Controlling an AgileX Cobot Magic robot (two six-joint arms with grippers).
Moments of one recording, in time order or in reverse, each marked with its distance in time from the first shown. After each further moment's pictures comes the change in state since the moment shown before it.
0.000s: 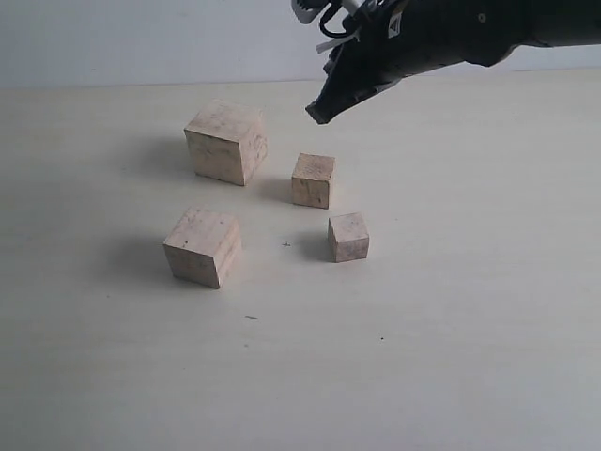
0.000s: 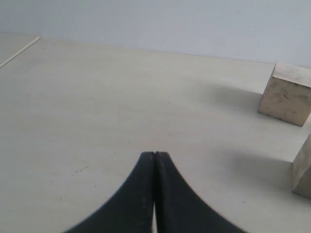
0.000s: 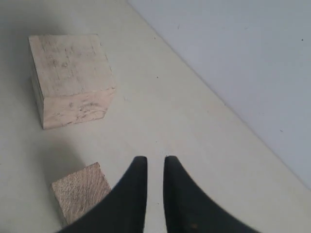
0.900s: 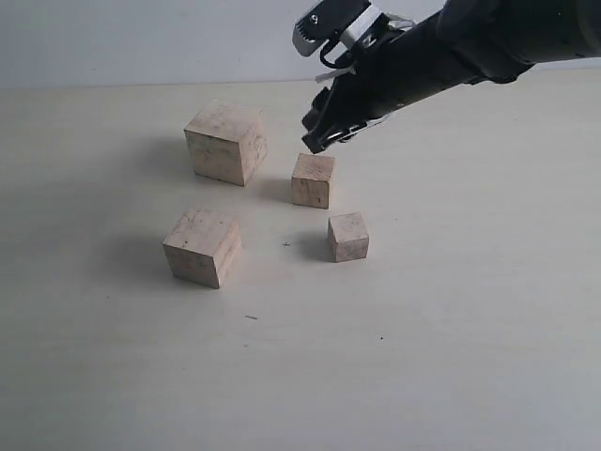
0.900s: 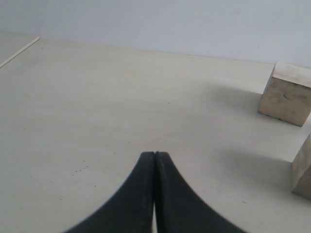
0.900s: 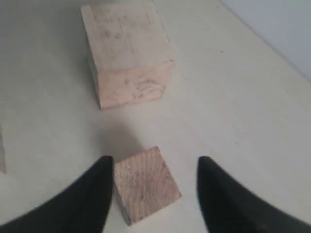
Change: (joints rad) left arm 0.000 0.000 0.000 0.000 0.000 0.000; right arm -0.059 0.102 -0.029 0.913 0.152 -0.844
